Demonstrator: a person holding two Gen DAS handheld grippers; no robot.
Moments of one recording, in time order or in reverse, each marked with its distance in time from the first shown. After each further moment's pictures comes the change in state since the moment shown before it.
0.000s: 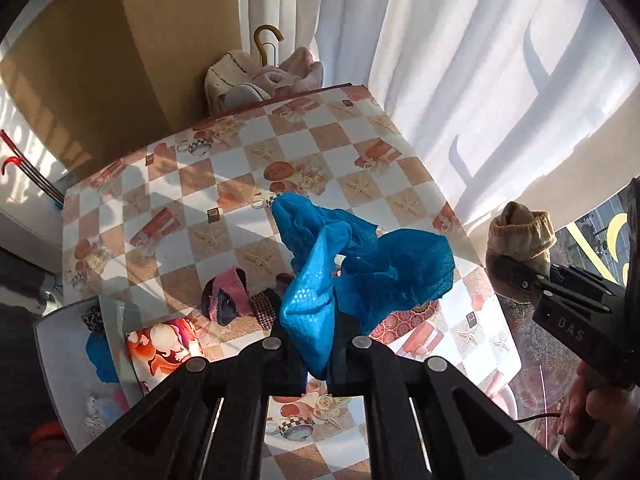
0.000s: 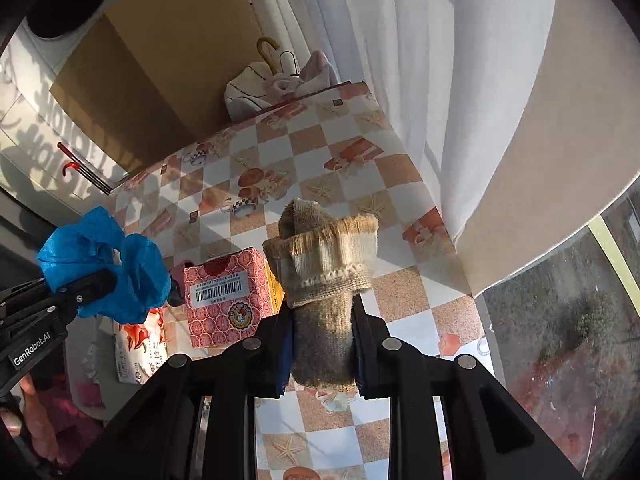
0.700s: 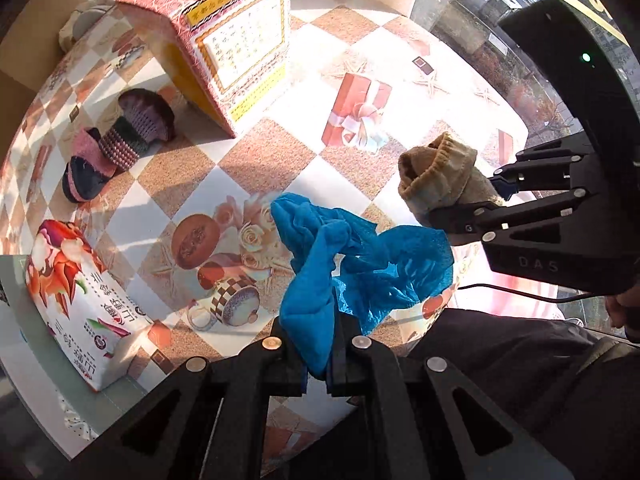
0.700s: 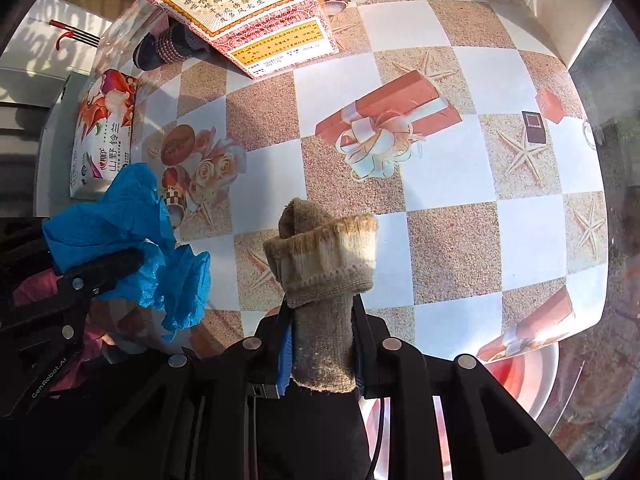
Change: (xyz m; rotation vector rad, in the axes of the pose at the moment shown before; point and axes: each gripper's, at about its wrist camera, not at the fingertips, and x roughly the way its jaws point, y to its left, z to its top) left arm 0.092 -0.105 -0.169 0.497 0.365 -0.110; right arm 0.098 -0.008 -0.177 -0.043 0.500 0.082
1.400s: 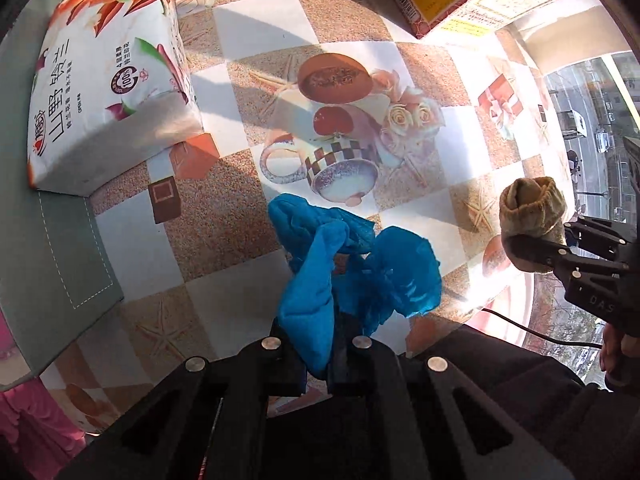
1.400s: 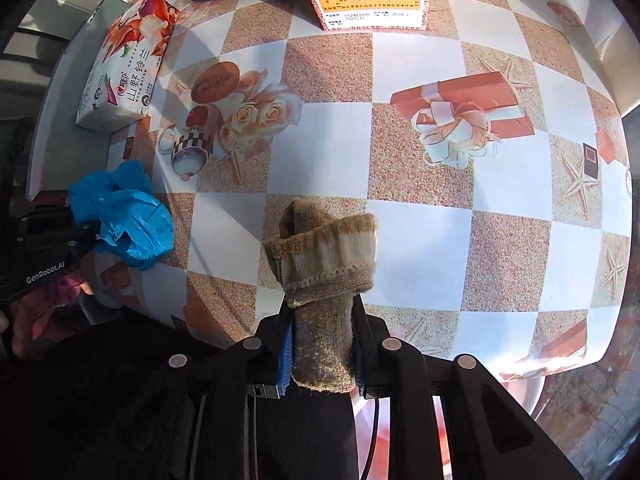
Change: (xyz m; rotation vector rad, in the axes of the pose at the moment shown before) left arm 0.045 0.102 -0.131 -0.546 0.072 -0.163; right arm 0.043 0.039 -0.013 -0.211 0.062 -0.024
